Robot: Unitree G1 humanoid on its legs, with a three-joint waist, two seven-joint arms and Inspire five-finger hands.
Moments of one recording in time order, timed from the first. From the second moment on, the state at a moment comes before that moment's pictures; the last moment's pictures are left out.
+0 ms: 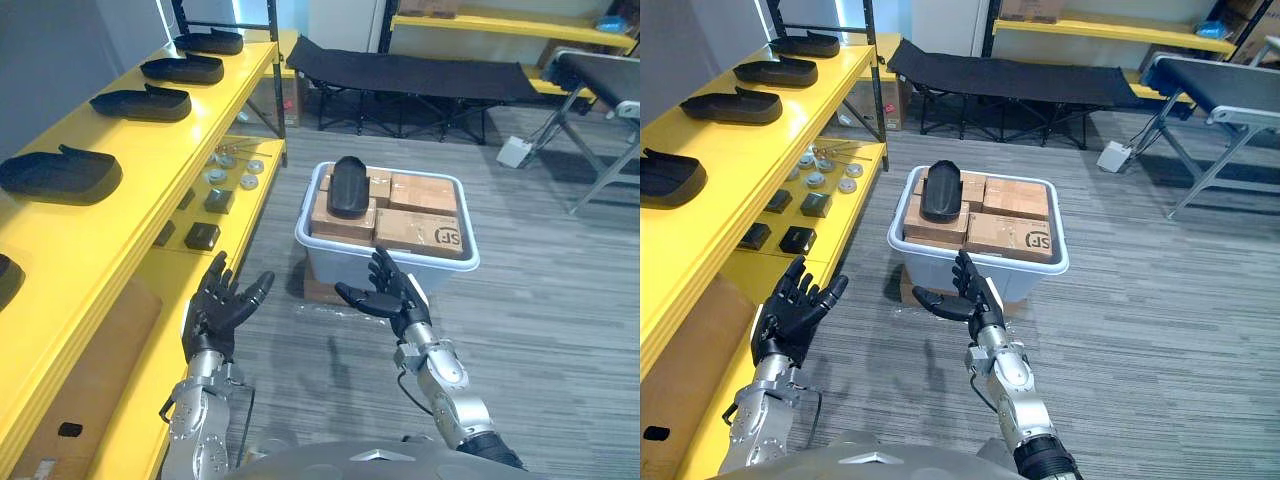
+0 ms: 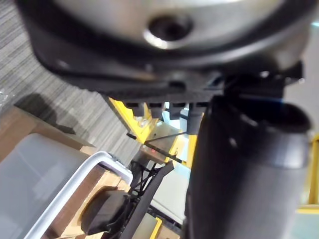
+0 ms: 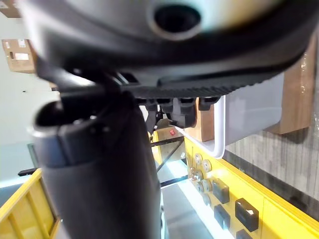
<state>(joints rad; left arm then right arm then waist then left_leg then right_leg) 0.39 0.03 0.05 -0.08 -0.46 -0.13 0.02 0.07 -0.10 0.20 0.29 0.30 -0.15 0.06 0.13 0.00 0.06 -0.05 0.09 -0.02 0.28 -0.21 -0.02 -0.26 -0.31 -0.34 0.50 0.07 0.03</state>
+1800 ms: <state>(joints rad) 0.29 0.01 -0.01 -0.02 -0.74 -0.24 -0.01 -0.10 -0.21 0.14 0.20 0.22 -0.22 0.10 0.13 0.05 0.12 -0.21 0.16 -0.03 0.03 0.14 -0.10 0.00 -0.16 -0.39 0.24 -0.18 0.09</state>
